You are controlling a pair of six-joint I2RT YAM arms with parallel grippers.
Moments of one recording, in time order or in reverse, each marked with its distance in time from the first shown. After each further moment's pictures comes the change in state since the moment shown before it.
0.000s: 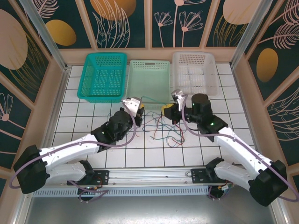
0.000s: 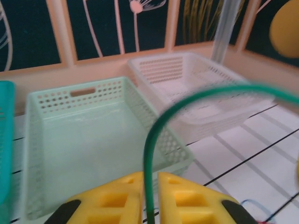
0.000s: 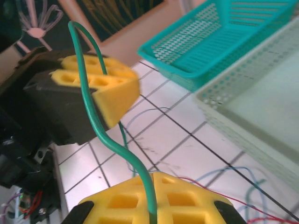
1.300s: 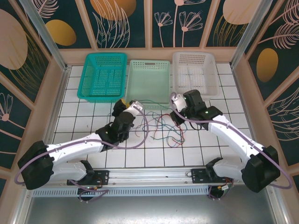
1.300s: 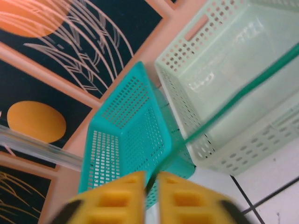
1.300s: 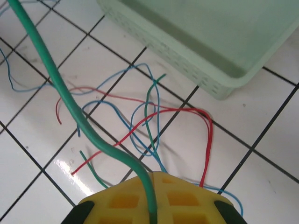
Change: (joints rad) left arm 0.001 0.057 -0.010 0.018 -0.450 0.570; right arm -0.030 0.177 0.142 -0.419 0.245 -0.231
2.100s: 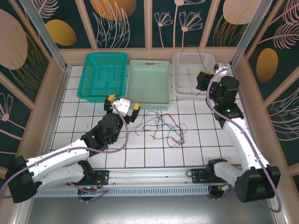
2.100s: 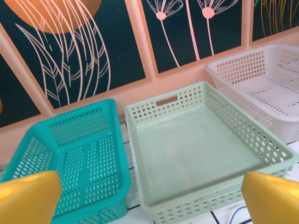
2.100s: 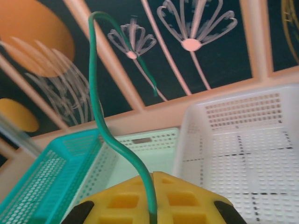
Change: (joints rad) left arm 0.005 -0.235 -0.056 -0.010 0.234 -0.375; right arm -0.412 -0.062 0.029 0.606 0.075 0.464
